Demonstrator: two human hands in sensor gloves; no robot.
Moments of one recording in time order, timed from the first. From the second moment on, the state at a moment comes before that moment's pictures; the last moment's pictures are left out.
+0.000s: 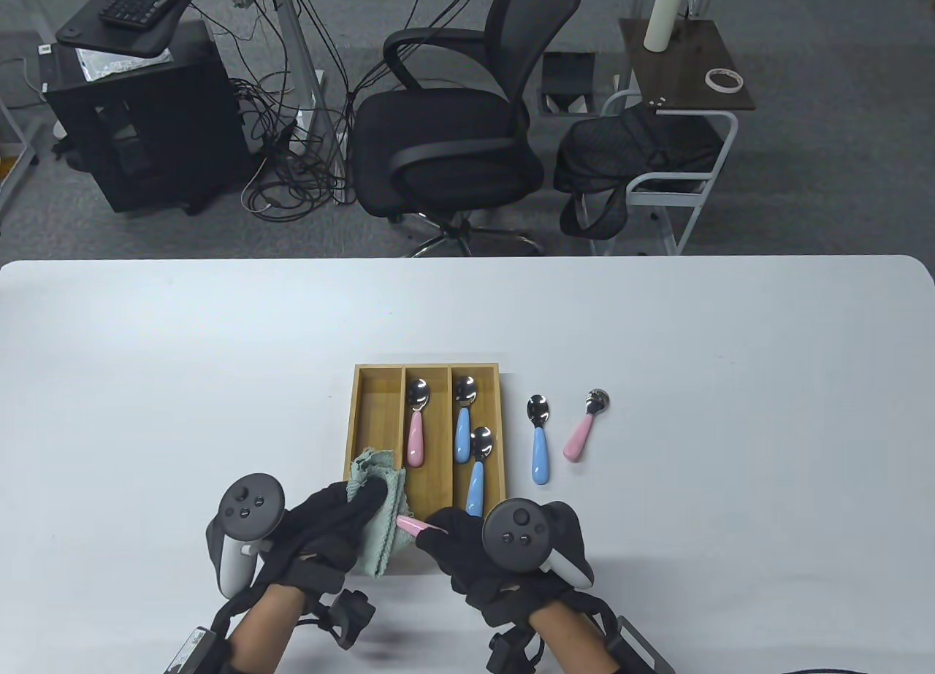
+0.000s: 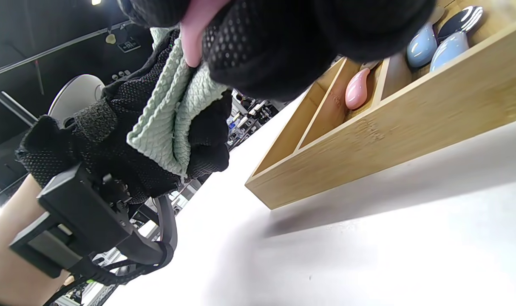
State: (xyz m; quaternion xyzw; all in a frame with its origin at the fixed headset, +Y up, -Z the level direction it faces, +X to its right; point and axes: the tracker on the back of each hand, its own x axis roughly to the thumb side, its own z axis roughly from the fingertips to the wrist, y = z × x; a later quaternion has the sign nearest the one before) left_hand -0.225 -0.737 -0.264 -0.10 -0.03 0.58 0.81; right_hand 0.032 -0.725 -0.250 0.26 0.12 0.88 0.37
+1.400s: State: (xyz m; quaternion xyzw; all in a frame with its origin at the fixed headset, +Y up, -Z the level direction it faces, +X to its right) left_hand -0.293 -0.748 -0.287 -0.07 0.05 0.74 0.67; right_hand 0.009 -0.729 -0.322 0.02 0.15 0.92 0.37
